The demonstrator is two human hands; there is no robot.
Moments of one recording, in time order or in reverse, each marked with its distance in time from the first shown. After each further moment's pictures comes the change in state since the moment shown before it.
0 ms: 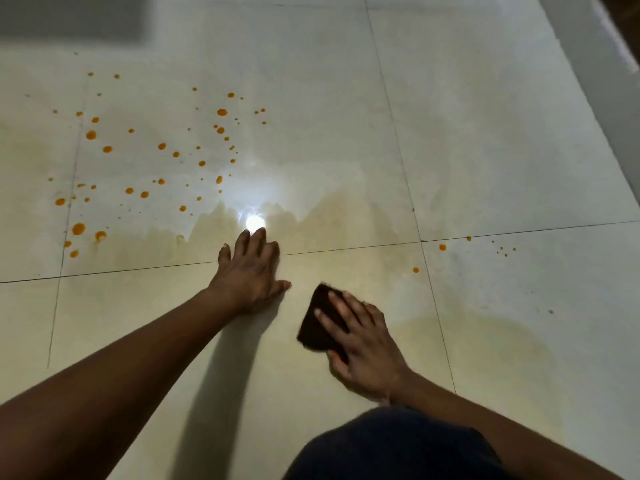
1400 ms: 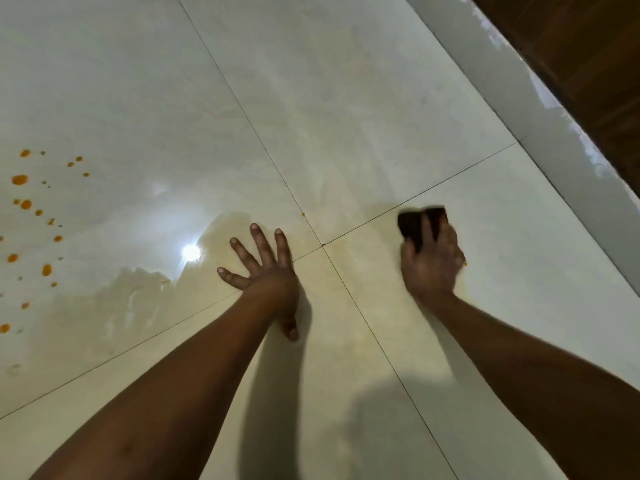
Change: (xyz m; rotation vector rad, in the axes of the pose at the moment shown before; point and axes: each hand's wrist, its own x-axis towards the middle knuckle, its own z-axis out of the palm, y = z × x) left_hand 0.102 0.203 -0.028 0.141 -0.412 -0.117; right_hand -0.037 0.230 -0.040 0.090 0.466 1.225
